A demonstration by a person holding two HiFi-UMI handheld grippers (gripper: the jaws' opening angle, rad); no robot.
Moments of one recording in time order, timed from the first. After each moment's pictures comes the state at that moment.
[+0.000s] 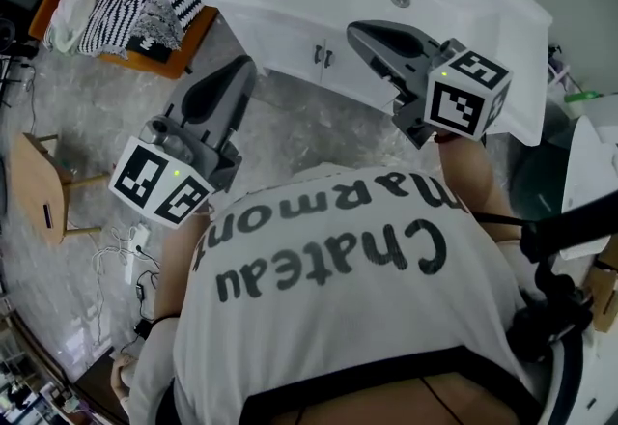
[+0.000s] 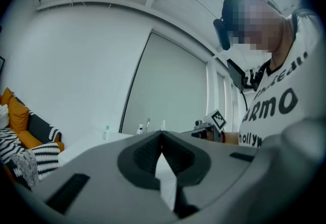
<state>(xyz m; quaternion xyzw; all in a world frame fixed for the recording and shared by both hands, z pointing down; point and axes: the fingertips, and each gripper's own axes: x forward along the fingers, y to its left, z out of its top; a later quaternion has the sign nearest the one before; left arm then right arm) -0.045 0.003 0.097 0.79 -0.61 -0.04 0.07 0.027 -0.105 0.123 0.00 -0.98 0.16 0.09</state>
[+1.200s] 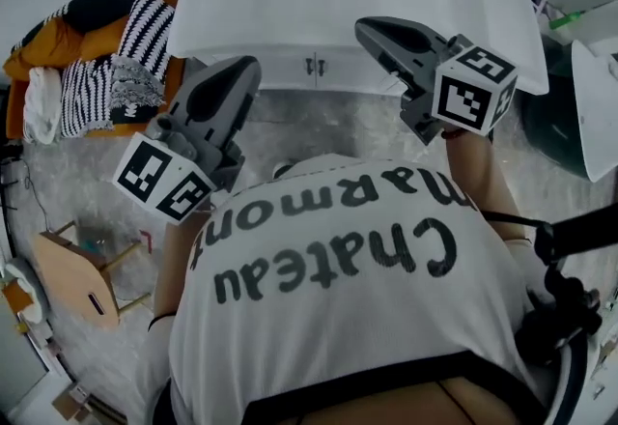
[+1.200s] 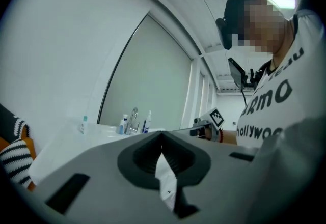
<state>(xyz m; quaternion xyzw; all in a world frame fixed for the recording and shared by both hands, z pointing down) -0.106 -0.068 0.111 0.88 -0.46 -0.01 0.11 0.003 -0.151 0.137 0.17 -0.96 0.20 0.07</state>
